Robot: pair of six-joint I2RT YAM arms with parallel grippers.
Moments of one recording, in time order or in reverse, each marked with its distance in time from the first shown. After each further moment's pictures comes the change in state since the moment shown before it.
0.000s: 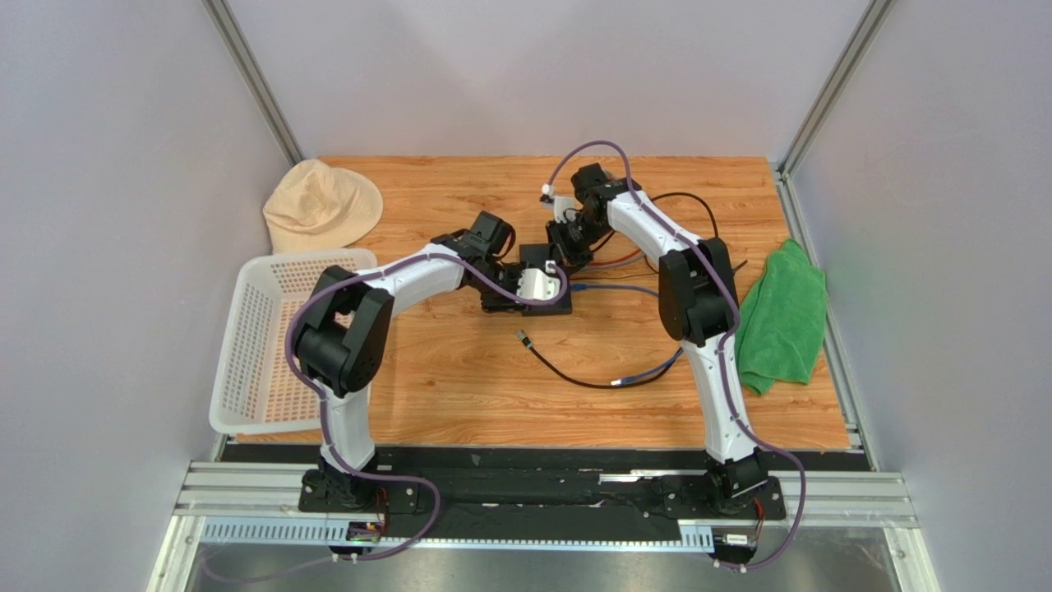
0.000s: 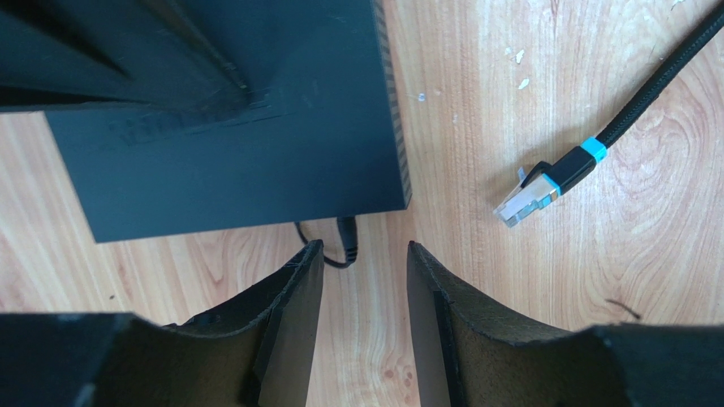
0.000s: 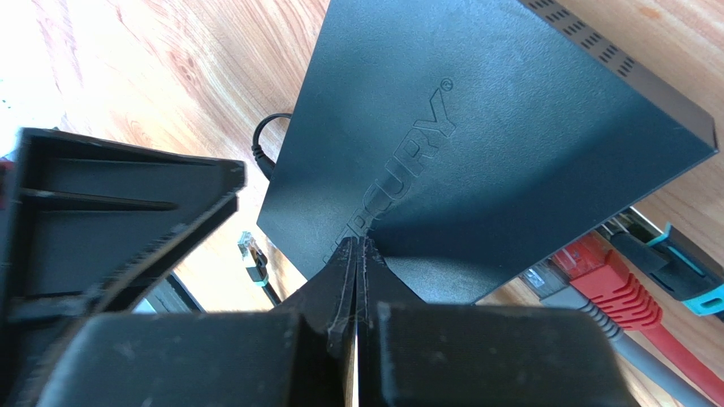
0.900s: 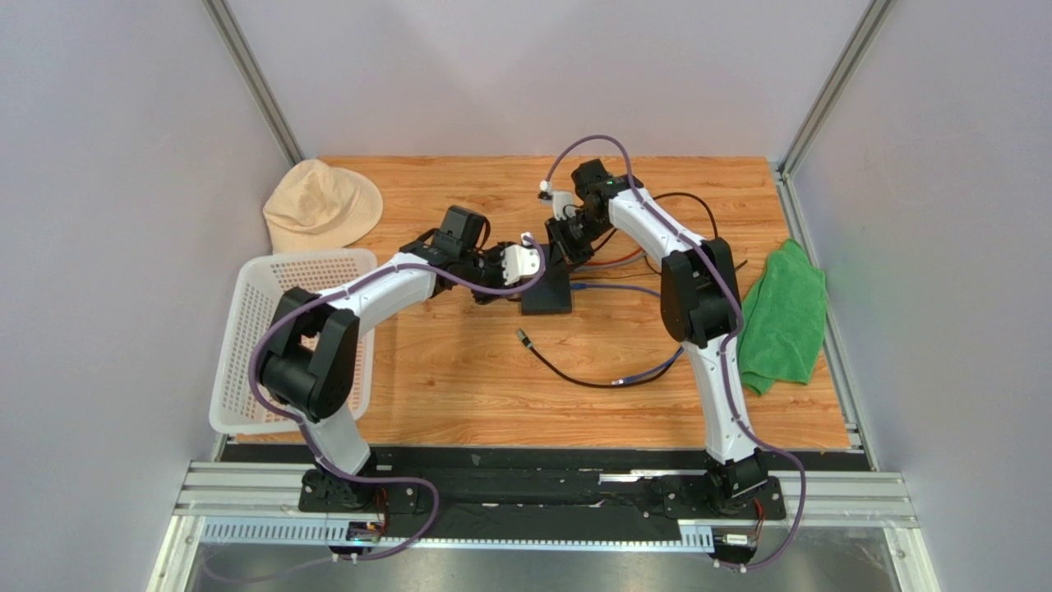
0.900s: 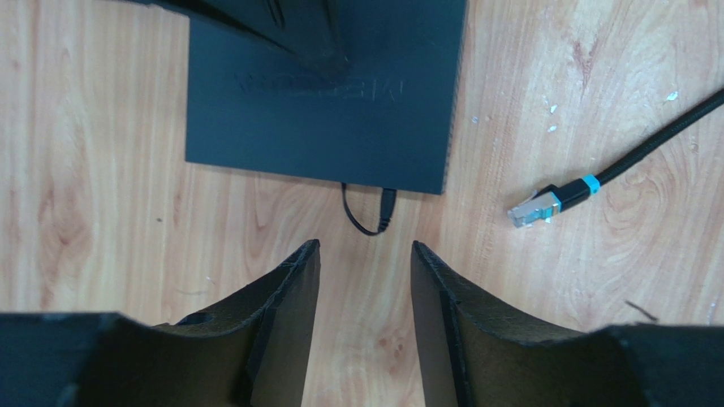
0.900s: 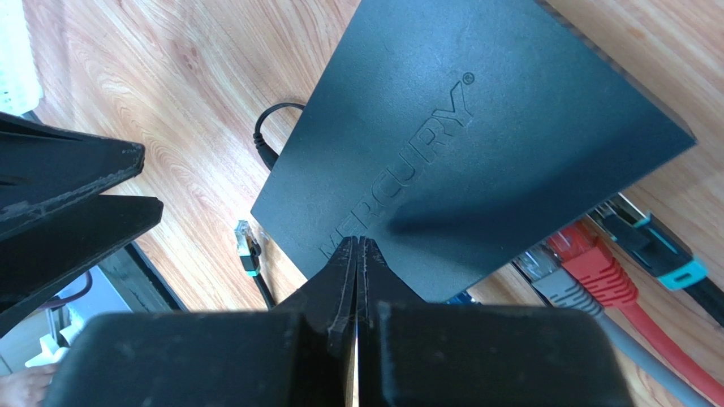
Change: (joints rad) left arm 0.058 -0.183 -0.153 0.203 0.039 -0.264; right arm 0.000 -0.027 0.004 -0.011 0.018 -0.068
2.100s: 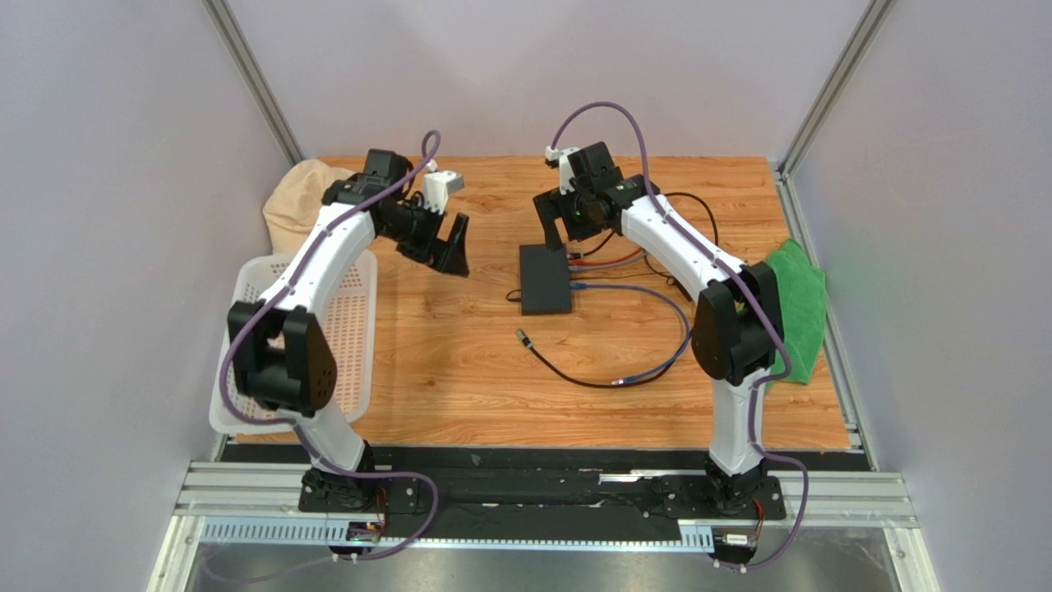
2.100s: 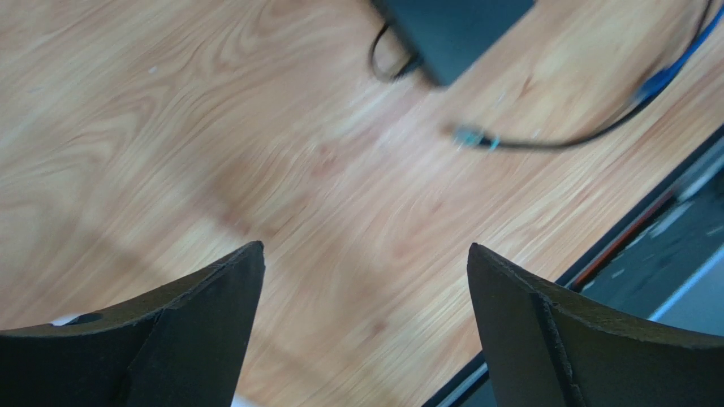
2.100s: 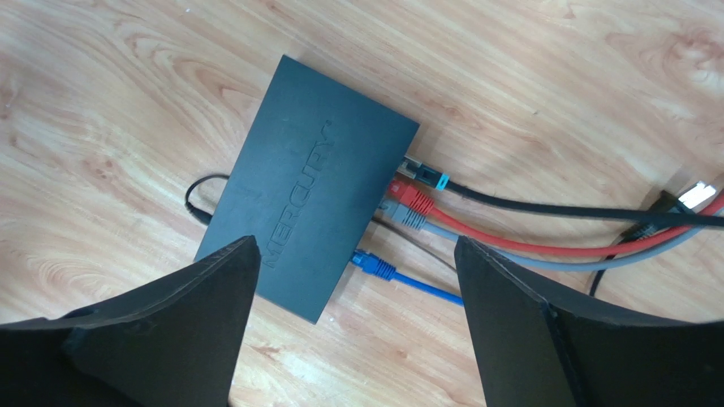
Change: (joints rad) left arm 0.300 -0.068 0.360 -0.666 0.024 -0.554; right arm 0.094 -0.393 -0.297 0.295 0.563 0.084
